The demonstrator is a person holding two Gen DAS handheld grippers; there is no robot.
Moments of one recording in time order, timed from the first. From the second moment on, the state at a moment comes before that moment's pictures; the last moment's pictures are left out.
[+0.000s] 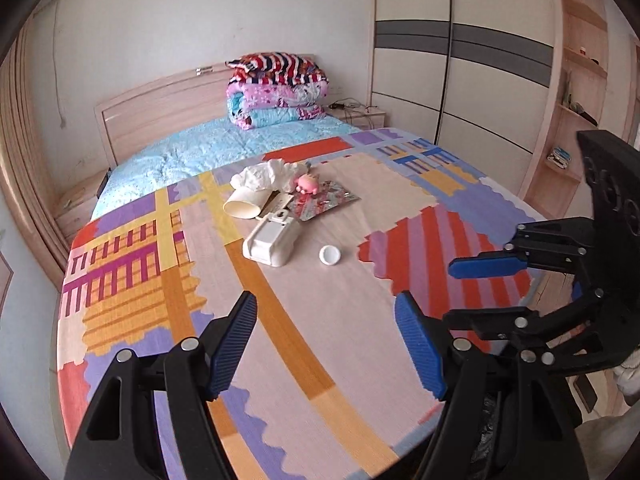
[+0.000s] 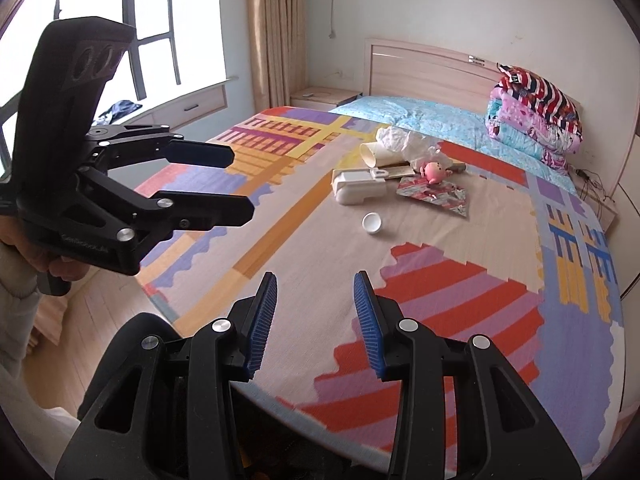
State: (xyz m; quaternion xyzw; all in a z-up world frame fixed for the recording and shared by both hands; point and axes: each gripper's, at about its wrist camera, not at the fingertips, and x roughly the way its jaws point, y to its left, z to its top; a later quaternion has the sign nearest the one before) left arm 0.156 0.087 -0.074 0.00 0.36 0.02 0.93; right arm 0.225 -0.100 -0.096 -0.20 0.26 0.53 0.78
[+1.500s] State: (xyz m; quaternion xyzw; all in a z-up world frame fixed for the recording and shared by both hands) left arm 0.290 0.157 -0.139 0.02 0.42 0.00 0.91; right arm 0.297 -0.017 -0.132 -0.22 0.31 0.48 0.79
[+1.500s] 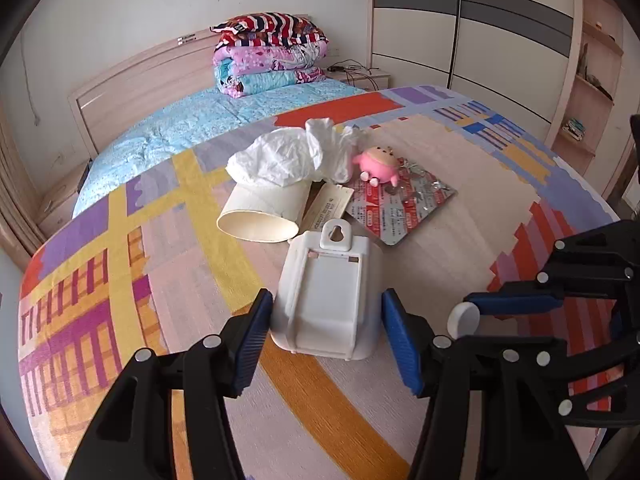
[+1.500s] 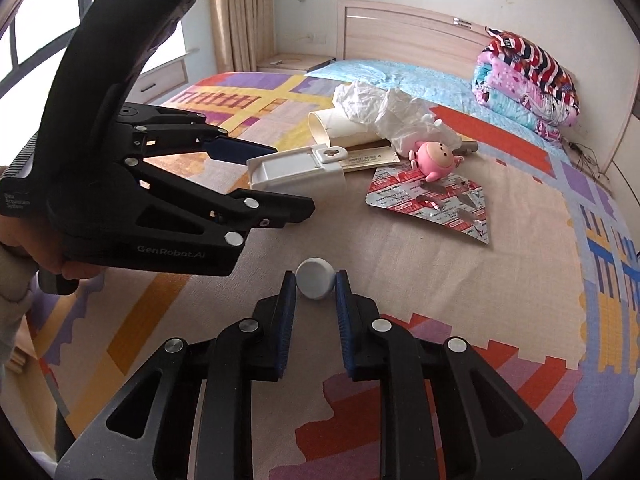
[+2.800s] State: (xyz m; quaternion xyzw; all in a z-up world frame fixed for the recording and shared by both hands) left arm 0.117 0.044 -0.050 0.03 0.36 0.02 0.93; right arm 0.191 -0.144 -0.076 -0.20 0.25 0.51 0.80
